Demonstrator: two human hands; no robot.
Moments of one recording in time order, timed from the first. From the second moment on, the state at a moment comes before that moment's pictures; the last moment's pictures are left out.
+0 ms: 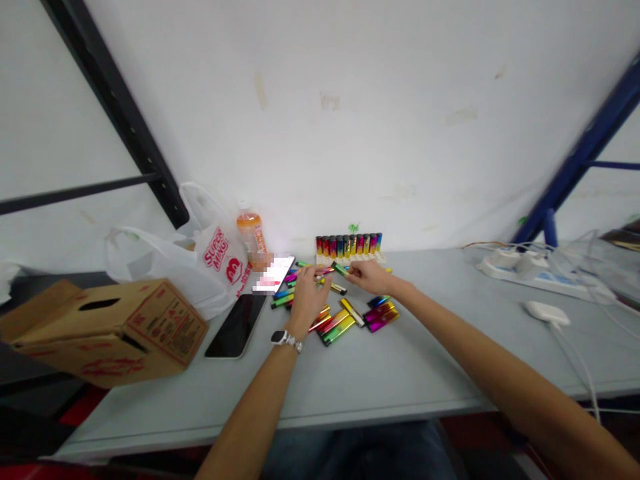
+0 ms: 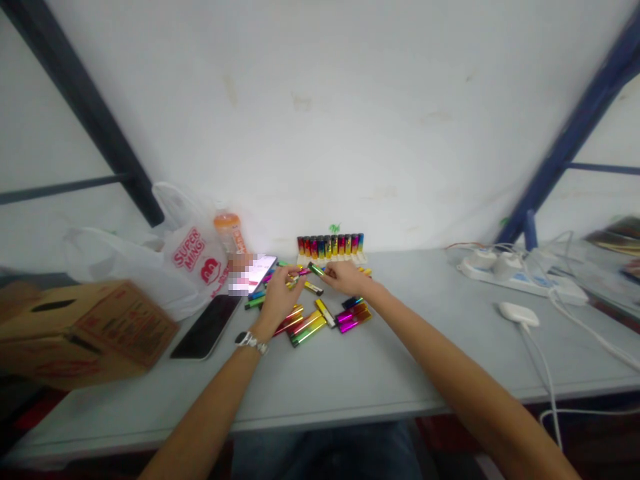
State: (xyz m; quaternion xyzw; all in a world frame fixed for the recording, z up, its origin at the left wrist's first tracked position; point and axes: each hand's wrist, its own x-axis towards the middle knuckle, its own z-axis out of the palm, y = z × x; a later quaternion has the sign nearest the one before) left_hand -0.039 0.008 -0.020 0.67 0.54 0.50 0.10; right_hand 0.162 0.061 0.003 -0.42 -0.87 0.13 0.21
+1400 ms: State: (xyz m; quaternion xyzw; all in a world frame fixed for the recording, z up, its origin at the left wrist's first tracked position) left_hand 0.004 -0.014 -0.008 0.76 0.41 0.47 0.17; right_hand 0.150 -0.004 0.002 -0.39 -0.38 0.69 0.47
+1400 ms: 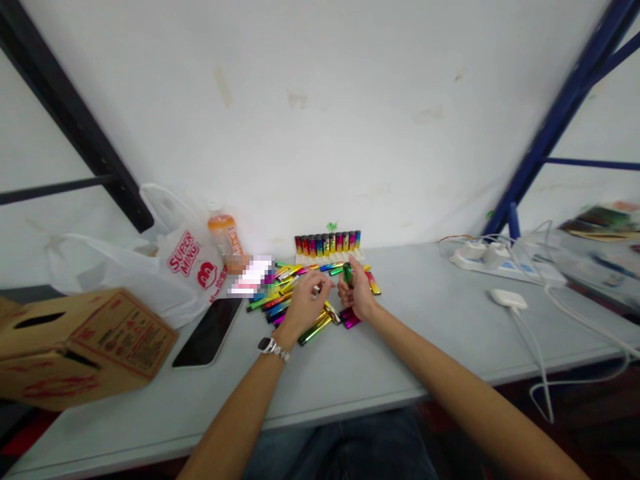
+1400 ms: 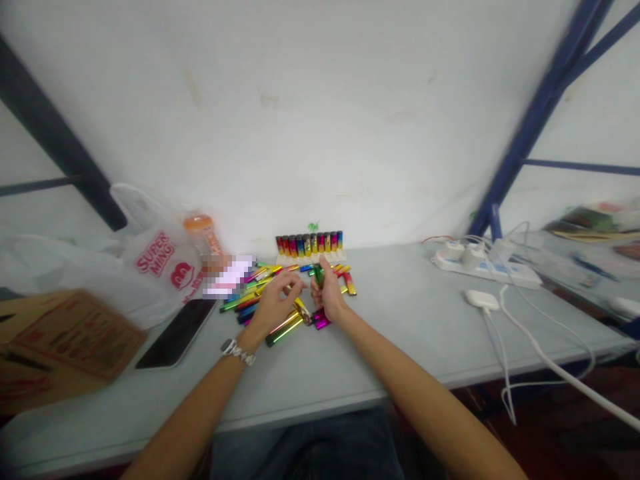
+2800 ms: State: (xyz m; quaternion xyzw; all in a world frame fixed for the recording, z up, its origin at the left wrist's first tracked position) left_hand -0.004 -0.008 -0.015 0.73 0.46 0.48 0.14; right_hand 0.168 0.014 -0.015 -0.40 -0.67 0.36 0.51
